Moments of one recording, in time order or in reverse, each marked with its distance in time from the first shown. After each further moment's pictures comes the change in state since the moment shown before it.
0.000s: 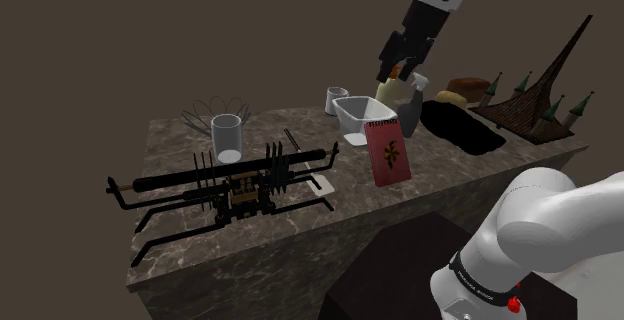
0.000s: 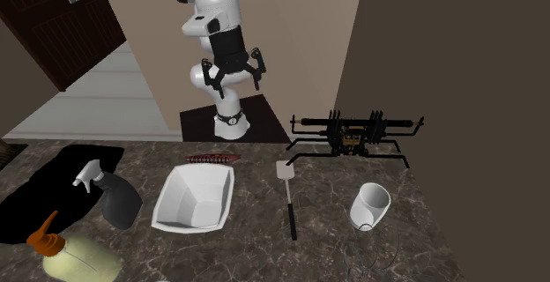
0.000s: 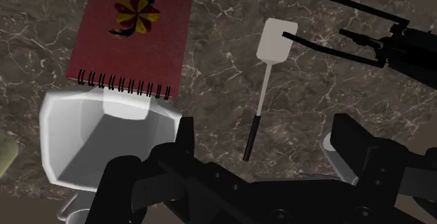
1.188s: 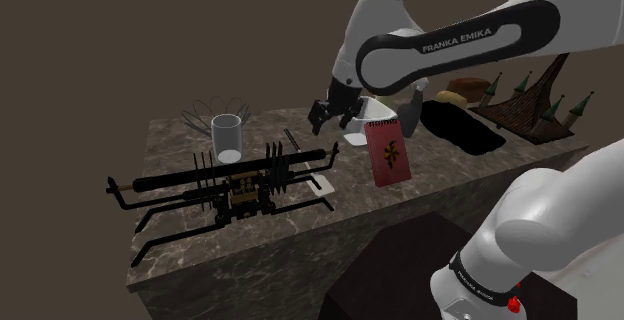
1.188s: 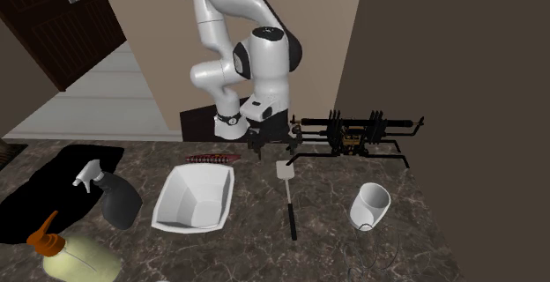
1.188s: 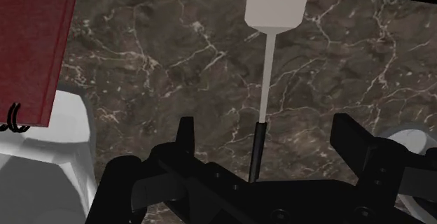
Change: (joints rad) arm -0.032 0.348 0.218 -0.185 -0.037 0.570 0.306
